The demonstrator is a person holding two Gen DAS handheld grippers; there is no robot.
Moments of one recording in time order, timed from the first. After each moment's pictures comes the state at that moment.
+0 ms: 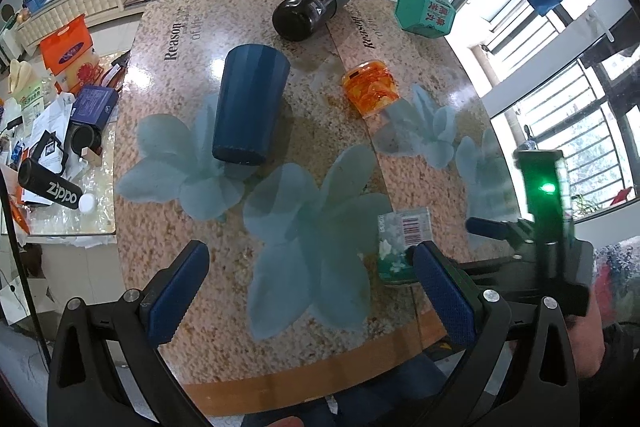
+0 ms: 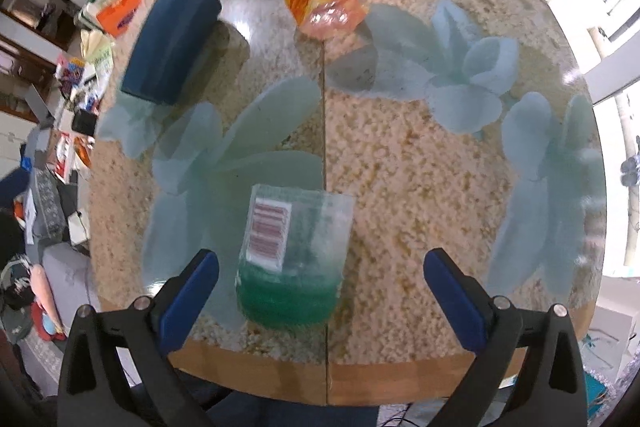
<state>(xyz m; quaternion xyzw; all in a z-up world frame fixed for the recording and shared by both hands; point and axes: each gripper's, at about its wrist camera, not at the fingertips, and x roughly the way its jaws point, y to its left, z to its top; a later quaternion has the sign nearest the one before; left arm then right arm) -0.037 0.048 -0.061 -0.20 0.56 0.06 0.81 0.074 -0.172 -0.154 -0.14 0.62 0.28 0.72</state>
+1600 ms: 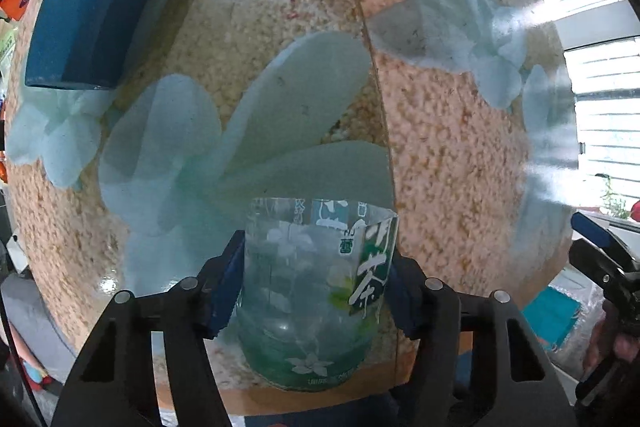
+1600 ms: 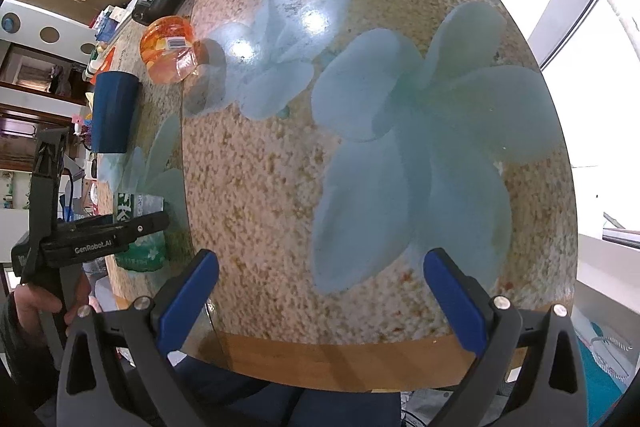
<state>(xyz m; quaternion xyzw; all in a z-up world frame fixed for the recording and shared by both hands) 0.052 -0.024 -0.211 -0.21 0.70 0.08 0.67 0.157 -0.337 -0.163 -0.02 0.67 0.29 0.68</state>
